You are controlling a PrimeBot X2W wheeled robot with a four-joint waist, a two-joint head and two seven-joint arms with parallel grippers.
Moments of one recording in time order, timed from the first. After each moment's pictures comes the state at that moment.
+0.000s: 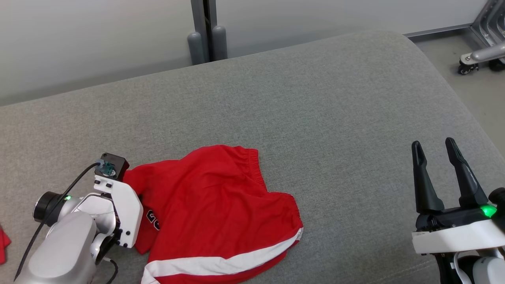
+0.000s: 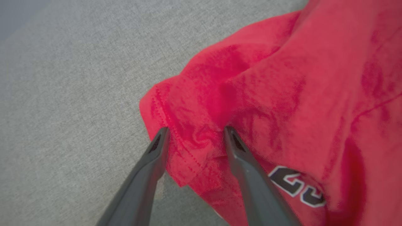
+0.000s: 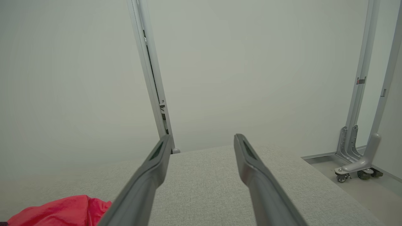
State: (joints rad) left arm -0.51 0.38 -0.56 0.63 -0.47 -0.02 0.44; right arm -0.07 -0.09 0.01 -0.08 0.29 0.13 -0.17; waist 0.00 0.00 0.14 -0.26
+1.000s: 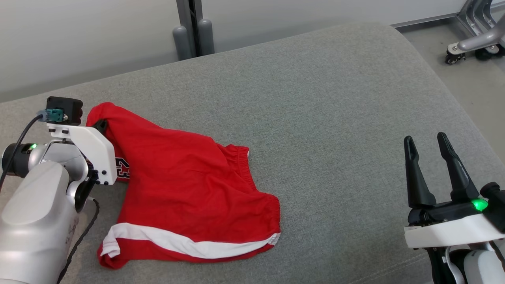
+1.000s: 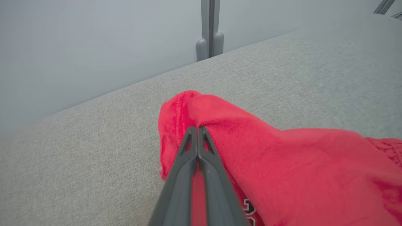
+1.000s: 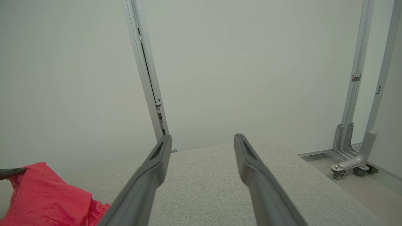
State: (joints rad) left arm -0.76 0.34 -0.47 0.89 -0.53 -0.04 0.15; right arm -0.10 -0.08 0.04 -0.05 0.29 0.13 -0.19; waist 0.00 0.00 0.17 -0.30
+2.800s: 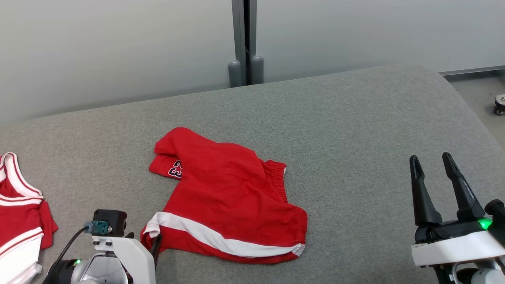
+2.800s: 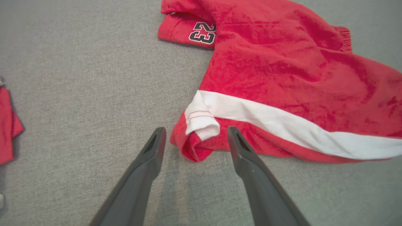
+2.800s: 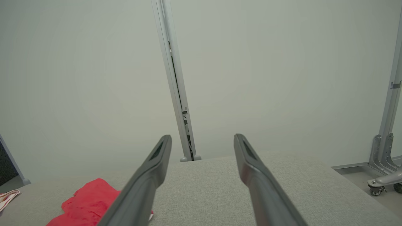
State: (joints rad) left arm -0.11 0.44 -0.50 0.11 -0.67 0.27 0.34; right arm -0.02 -0.09 0.01 -0.07 0.30 0.13 -0.17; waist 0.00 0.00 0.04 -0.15
